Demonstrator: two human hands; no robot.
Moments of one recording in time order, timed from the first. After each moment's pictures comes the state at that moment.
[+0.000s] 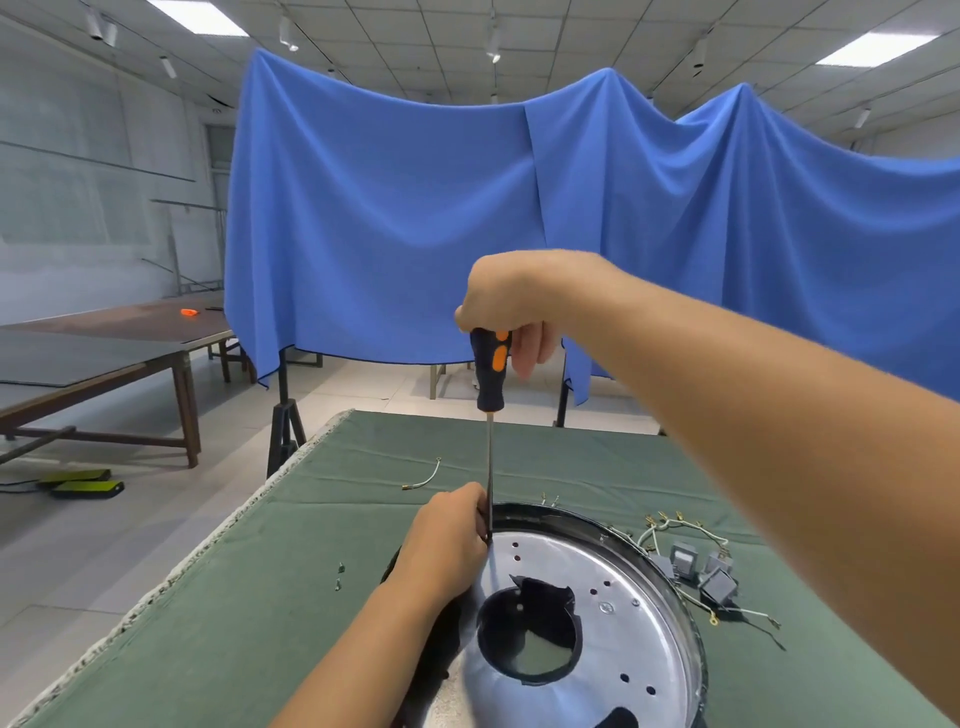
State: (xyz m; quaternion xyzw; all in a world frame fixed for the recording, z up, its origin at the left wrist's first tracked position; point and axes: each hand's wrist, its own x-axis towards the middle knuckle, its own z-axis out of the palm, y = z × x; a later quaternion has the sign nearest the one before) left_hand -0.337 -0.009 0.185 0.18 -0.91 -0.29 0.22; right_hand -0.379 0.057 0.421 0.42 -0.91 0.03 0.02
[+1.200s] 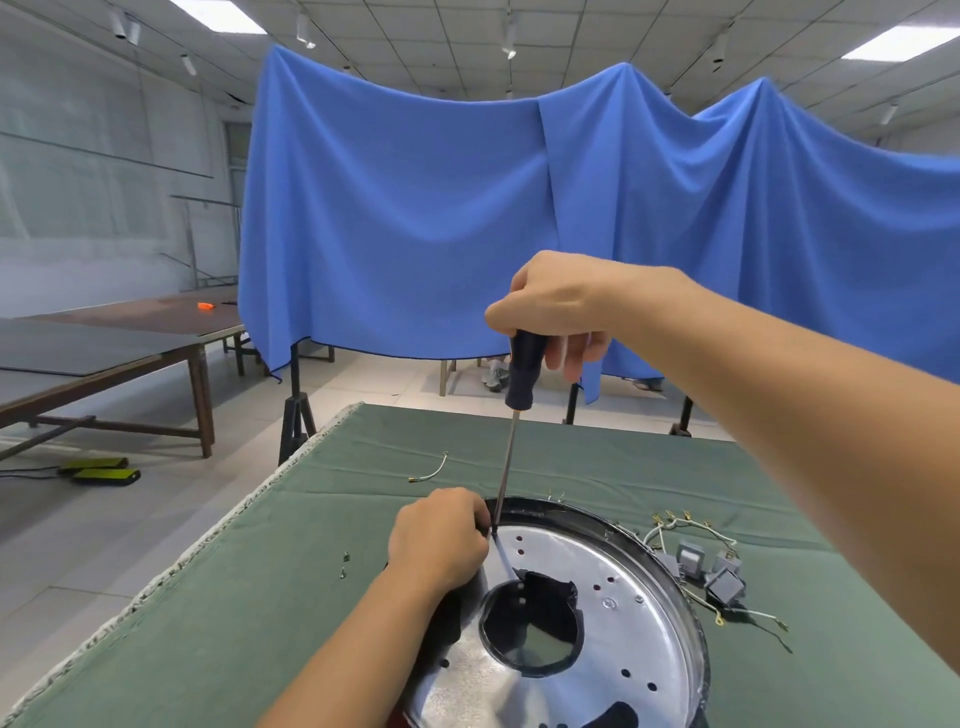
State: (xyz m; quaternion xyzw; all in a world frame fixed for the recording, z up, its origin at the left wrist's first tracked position) left_hand -0.335 -0.013 0.180 0.24 -0.94 -0.15 0.19; right_hand -0.398 0.087 0.407 0.40 -0.91 0.13 0.01
